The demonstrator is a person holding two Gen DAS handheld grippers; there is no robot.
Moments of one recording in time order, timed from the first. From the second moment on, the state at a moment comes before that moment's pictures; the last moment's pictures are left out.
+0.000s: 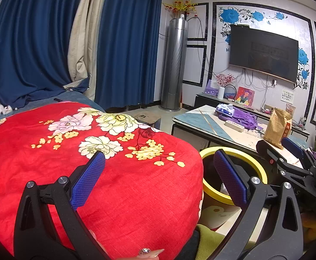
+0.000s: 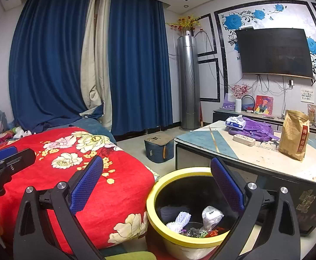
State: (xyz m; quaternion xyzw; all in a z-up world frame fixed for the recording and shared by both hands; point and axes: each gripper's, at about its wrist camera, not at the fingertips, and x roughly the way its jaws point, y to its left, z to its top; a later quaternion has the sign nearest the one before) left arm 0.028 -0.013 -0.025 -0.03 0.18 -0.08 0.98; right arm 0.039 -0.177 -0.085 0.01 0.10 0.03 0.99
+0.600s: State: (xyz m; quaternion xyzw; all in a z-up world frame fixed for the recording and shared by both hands) left arm 0.038 -0.022 -0.038 -0.02 0.20 -0.10 0.97; right arm 0.040 -0.178 -0.084 0.00 0.10 0.02 0.99
